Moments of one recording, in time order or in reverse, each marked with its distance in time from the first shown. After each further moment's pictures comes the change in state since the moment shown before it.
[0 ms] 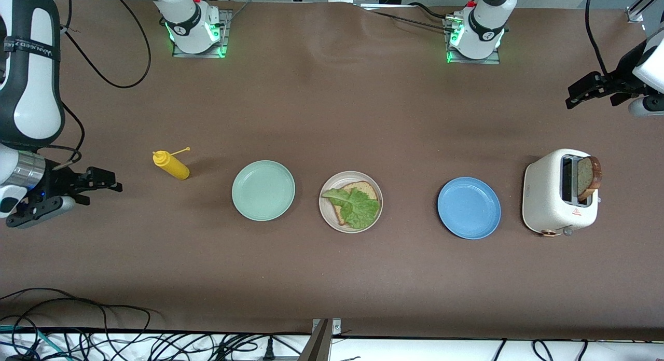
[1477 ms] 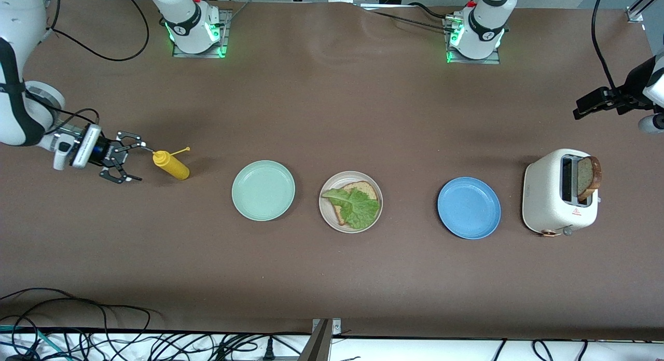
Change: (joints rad) left arm 0.052 0.062 0.002 0.025 0.000 0.002 0.001; right arm -0.291 0.122 0.045 -0.462 0.761 -0.131 -1.710
